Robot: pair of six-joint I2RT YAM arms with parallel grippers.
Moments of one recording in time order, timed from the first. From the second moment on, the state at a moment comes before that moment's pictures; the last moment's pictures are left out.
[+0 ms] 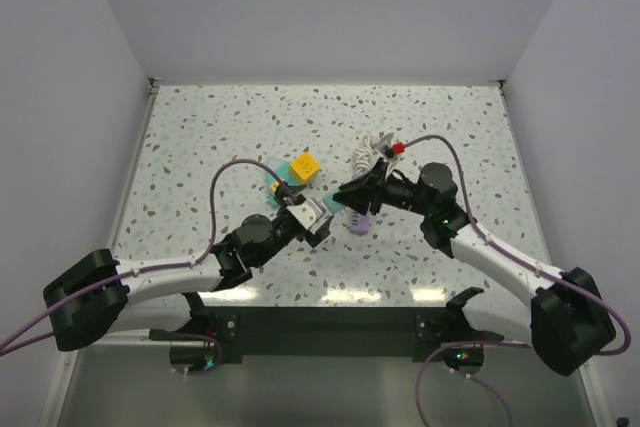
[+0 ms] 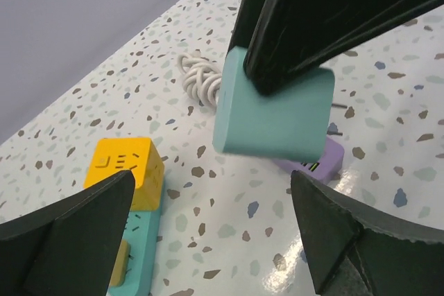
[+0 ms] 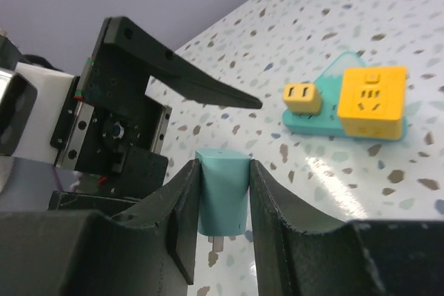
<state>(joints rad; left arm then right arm) -1.01 1.16 0.38 0.71 -0.26 0.29 0.53 1.18 0.57 0.53 -0.70 0.43</state>
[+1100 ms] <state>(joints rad) -1.00 1.42 0.61 0.75 -0.04 -0.37 0.71 0.87 0.40 0.50 -0.01 0.30</state>
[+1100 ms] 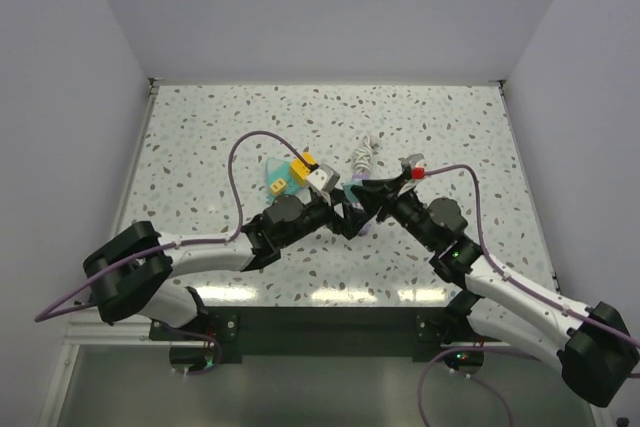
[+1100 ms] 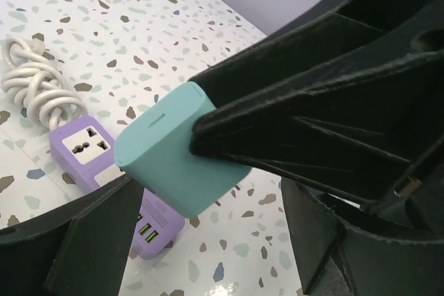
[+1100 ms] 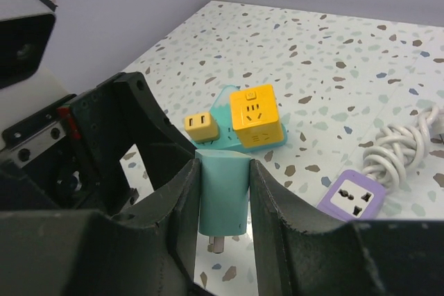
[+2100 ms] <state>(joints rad) -0.95 1.49 0.62 0.79 -0.04 -0.27 0.71 0.90 0.41 0.48 0.01 0.29</state>
